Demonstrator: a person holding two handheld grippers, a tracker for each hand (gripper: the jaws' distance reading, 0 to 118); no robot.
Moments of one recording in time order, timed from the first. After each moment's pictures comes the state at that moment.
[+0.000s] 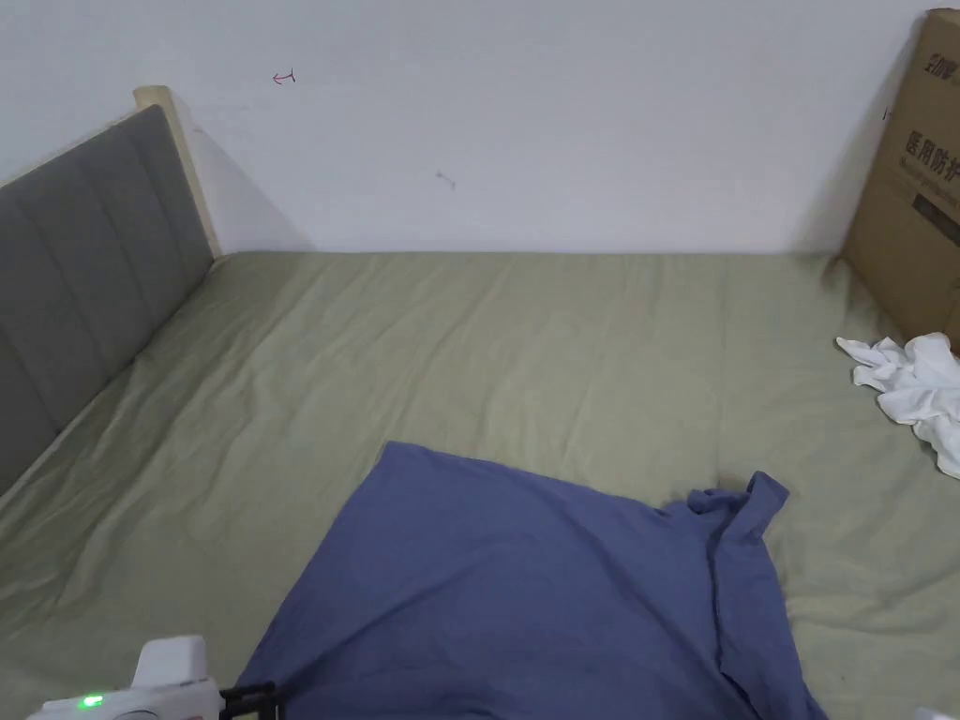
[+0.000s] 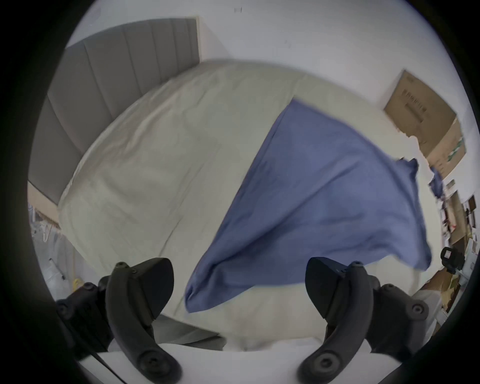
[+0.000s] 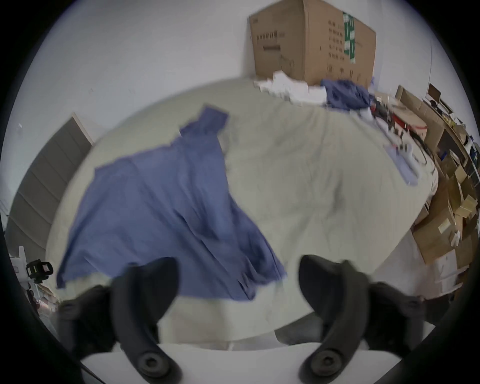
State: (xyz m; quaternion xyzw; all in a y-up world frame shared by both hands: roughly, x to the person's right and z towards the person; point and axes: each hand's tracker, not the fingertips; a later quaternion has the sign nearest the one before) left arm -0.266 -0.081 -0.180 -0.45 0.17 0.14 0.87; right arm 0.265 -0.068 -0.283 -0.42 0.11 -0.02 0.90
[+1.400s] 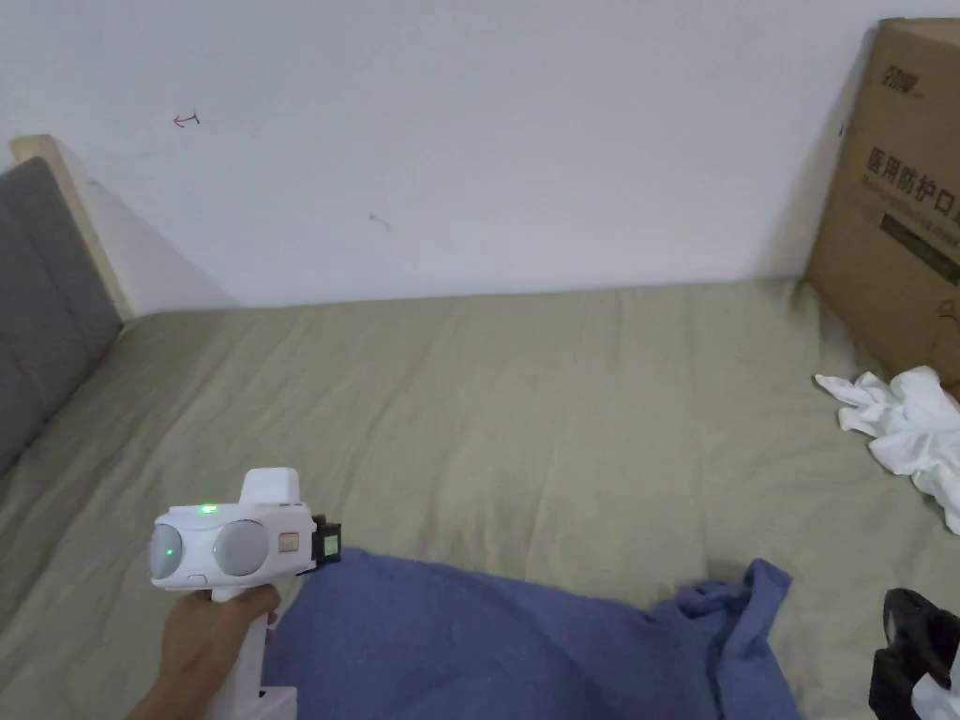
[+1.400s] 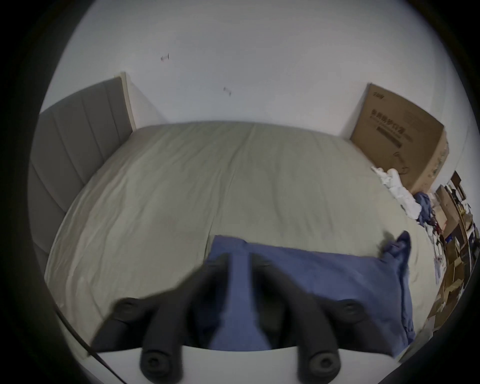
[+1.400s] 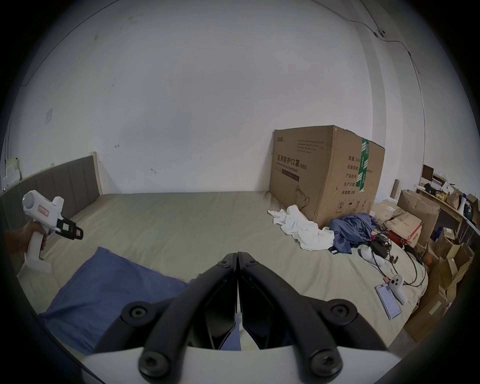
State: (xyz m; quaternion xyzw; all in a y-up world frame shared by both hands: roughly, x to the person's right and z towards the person) left arm -0.283 -0.062 -0.522 -0.40 0.08 0.08 0.91; right arm 0.207 0.022 -0.390 -0.17 0.11 0.07 0.98
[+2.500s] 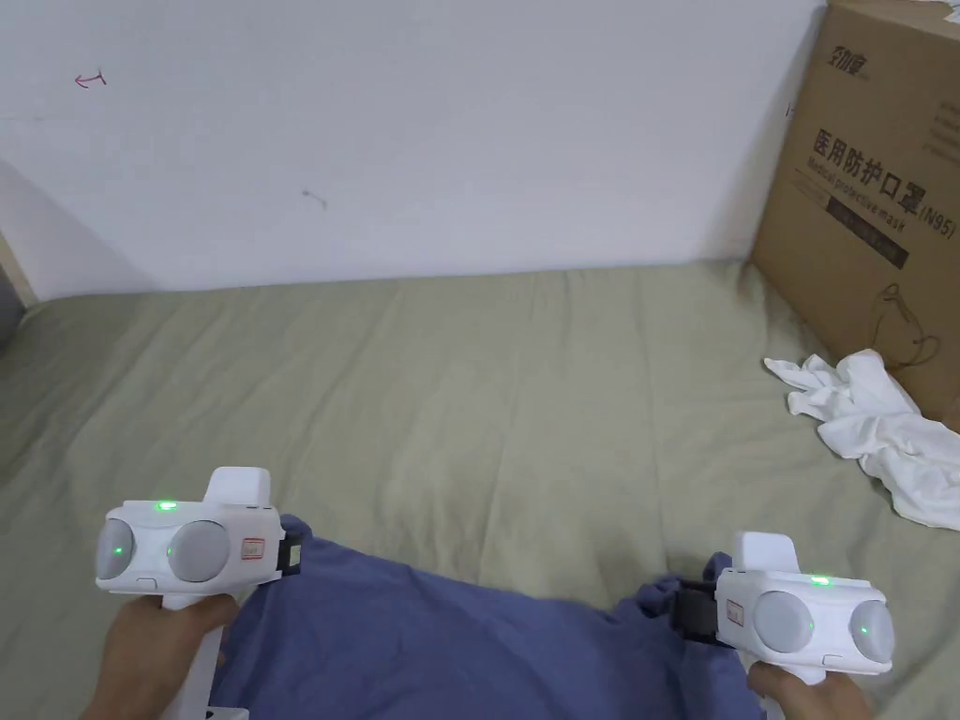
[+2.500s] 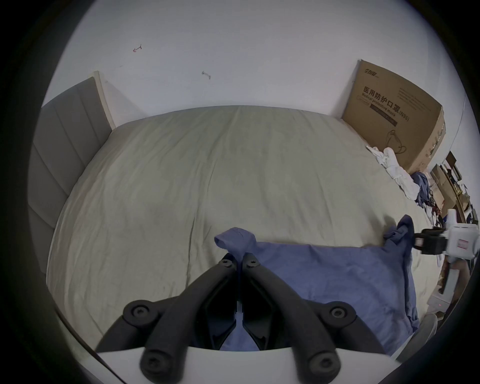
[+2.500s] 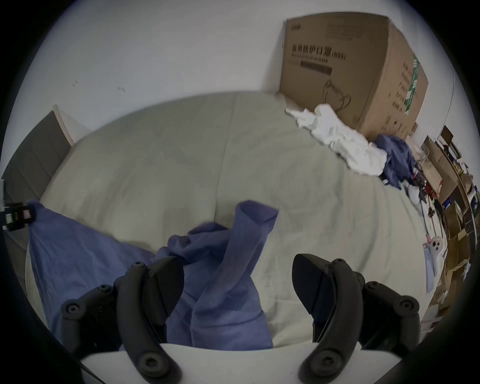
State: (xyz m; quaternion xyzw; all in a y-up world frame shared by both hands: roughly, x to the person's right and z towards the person) left arm -0.261 -0.052 -0.529 -0.43 0.04 0.05 0.90; right arm 0.172 -0.111 -0.583 -0.47 0.09 0.06 0.88
